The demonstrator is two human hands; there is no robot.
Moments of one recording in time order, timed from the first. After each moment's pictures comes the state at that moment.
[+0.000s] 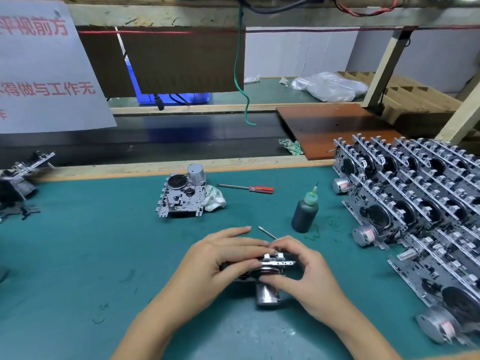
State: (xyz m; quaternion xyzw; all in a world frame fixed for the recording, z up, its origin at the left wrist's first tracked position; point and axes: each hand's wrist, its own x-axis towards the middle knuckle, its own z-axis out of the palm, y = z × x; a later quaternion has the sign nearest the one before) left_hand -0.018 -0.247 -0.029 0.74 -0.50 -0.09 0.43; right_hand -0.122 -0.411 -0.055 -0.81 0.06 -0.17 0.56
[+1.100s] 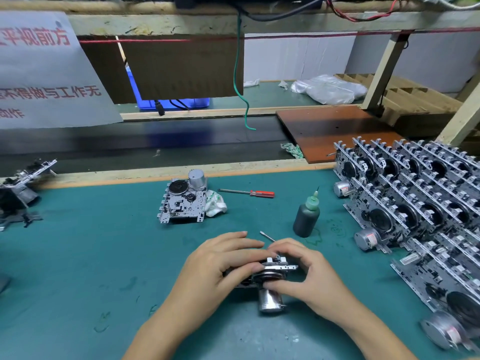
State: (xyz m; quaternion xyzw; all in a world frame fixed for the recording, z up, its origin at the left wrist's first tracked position) left_hand -0.021 -0.249 -0.031 0.78 -0.48 -0.04 0.40; right_hand -0.119 -0.422 -0.052 -0.81 0.03 -0.12 0.57
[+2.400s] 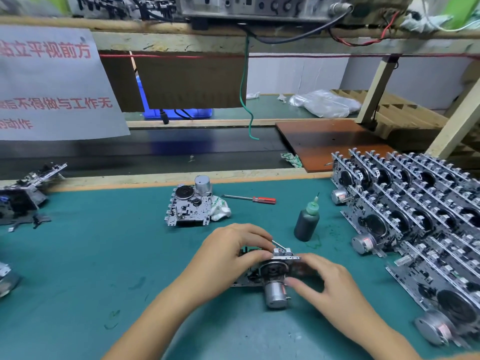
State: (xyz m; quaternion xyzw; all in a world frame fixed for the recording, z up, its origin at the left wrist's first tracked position) left_hand -0.006 -0.261 -0.009 0.78 -0.49 -0.09 0.39; right_hand -0.147 -0.428 -0.053 -0.92 0.10 -0.15 0.34
